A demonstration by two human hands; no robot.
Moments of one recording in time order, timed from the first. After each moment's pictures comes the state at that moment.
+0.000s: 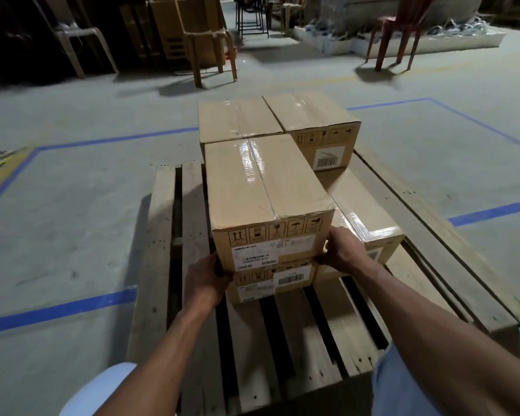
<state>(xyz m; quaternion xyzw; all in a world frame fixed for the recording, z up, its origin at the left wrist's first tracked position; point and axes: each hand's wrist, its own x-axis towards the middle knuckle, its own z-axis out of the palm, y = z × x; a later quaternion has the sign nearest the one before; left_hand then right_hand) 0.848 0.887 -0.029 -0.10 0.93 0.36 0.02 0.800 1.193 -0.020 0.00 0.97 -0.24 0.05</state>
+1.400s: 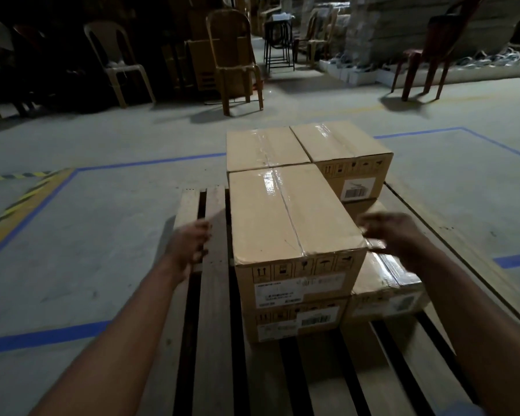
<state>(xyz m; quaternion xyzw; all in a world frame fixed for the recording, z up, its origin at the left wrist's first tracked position) 0.738 0.812 0.034 -0.17 0.70 0.70 0.03 0.745 1.222 0.060 0.11 0.79 -0.60 0.04</state>
